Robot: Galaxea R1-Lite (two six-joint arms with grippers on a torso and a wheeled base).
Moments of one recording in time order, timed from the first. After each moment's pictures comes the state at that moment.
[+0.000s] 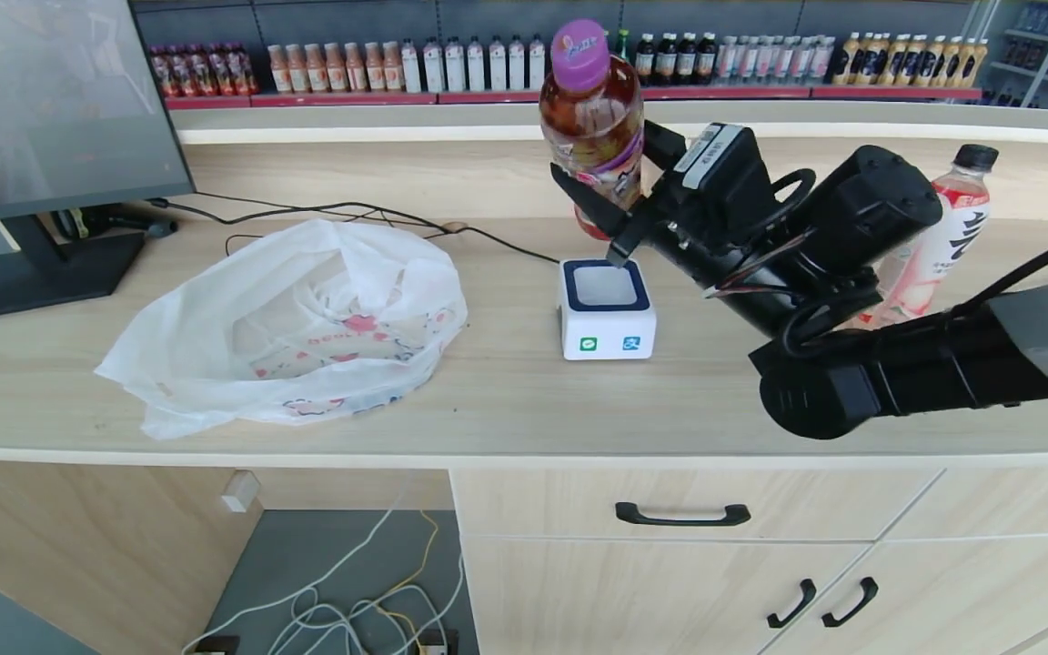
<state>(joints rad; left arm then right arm) 0.00 0.00 0.00 0.00 0.00 0.00 0.50 2.08 -1.36 -1.38 0.49 -0.66</state>
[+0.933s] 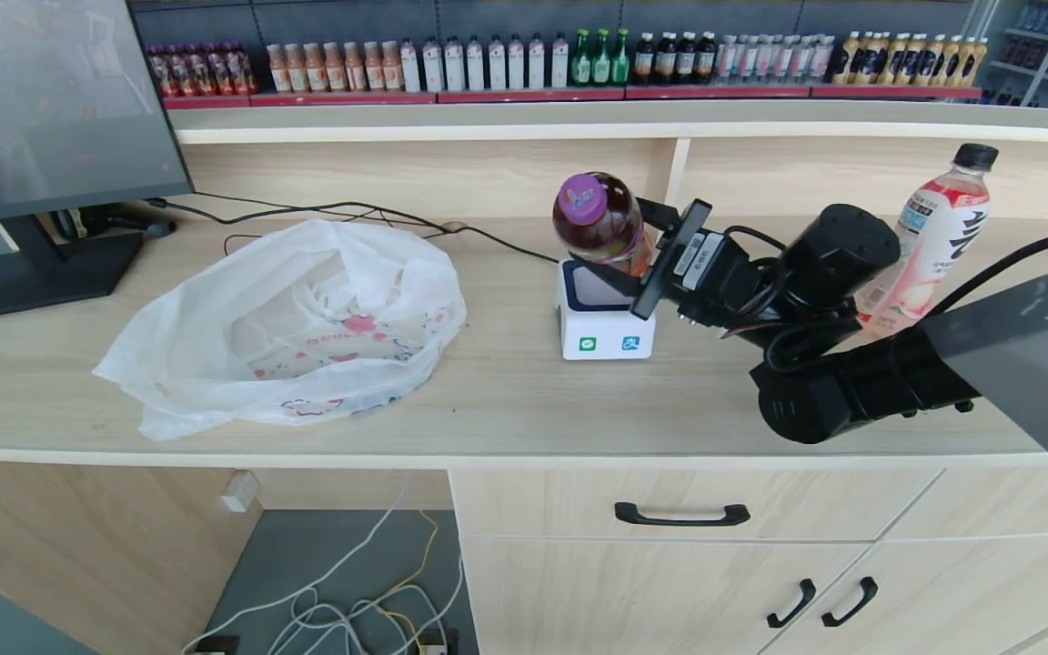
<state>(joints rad) 0.00 0.00 0.00 0.00 0.00 0.00 0.39 2.19 -1.34 -1.41 0.75 -0.77</state>
